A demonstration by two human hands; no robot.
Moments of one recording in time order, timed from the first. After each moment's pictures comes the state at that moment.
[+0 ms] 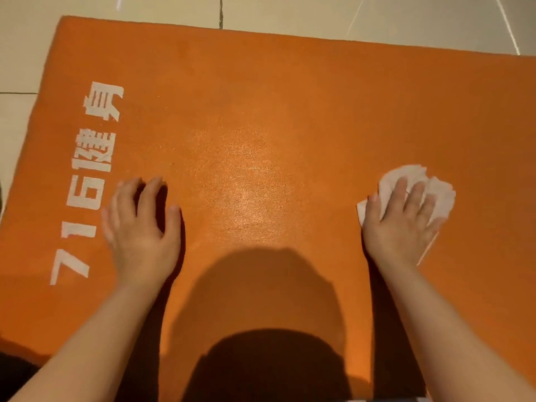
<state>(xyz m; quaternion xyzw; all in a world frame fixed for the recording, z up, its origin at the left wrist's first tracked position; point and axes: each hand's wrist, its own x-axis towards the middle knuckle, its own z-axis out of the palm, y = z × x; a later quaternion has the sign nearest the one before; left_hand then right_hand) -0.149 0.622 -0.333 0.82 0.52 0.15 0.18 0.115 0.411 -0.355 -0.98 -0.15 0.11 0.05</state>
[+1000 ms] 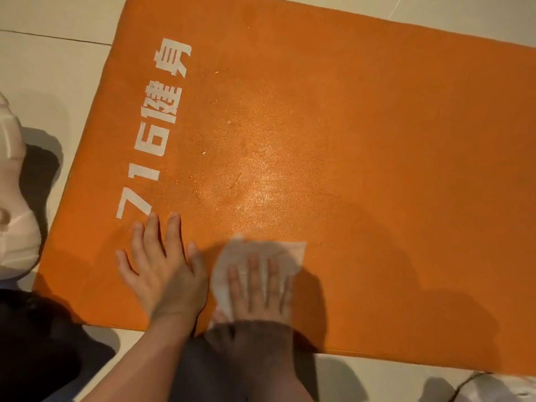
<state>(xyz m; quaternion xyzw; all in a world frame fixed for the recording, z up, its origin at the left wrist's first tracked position) -0.245 0.536 -0.364 0.78 0.62 0.11 0.03 -0.171 0.417 -0.360 -0.85 -0.52 0.10 0.01</state>
